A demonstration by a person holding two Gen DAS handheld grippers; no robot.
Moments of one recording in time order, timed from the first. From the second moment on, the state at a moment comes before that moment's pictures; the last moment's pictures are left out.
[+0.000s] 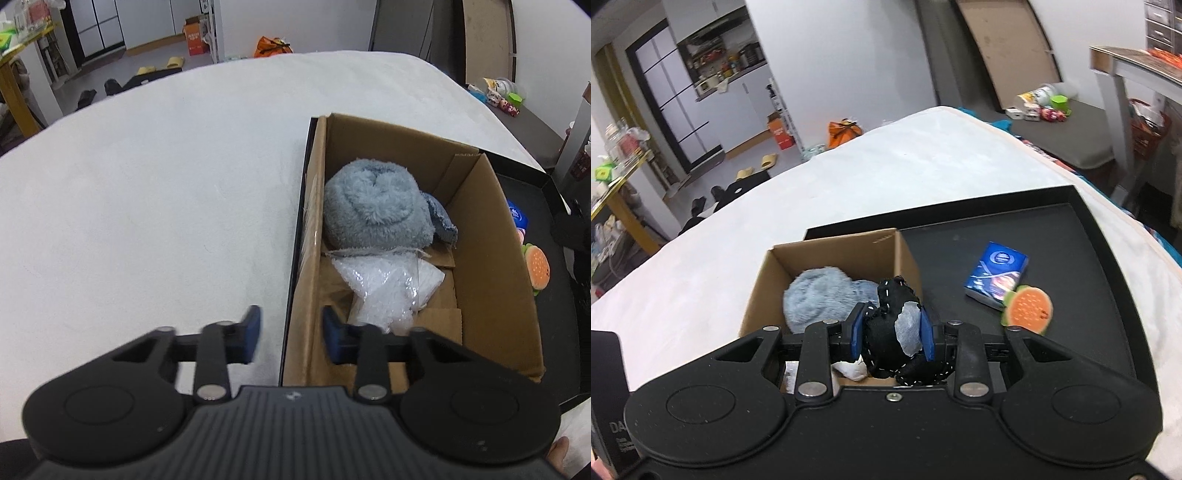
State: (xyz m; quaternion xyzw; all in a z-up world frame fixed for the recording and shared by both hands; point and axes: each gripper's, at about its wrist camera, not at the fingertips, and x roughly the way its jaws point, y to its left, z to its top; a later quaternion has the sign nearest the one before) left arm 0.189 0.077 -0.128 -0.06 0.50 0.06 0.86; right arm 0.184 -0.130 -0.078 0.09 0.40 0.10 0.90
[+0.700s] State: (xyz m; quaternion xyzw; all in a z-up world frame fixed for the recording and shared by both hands) left arm 0.186 0.091 -0.127 -0.12 0.52 0.03 0.85; right arm 0.203 -0.092 -0.081 0.06 0.45 0.13 0.88
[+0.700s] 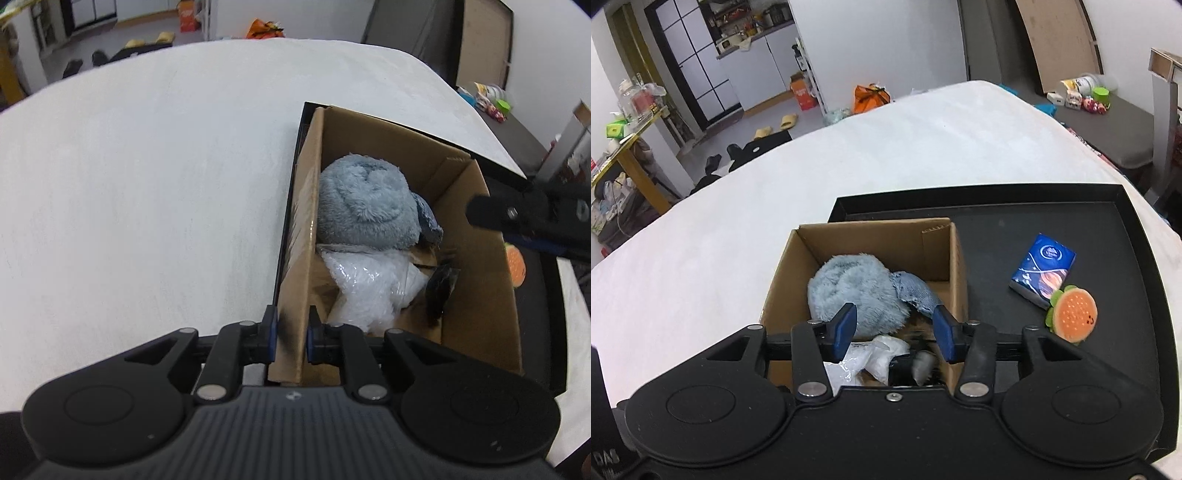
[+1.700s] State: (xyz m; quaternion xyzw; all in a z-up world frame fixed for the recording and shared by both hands) left arm 0.196 0.080 -0.101 -0.11 0.51 0.09 0.85; right arm 0.236 -0.186 -0.082 0.07 0.50 0.10 0.86
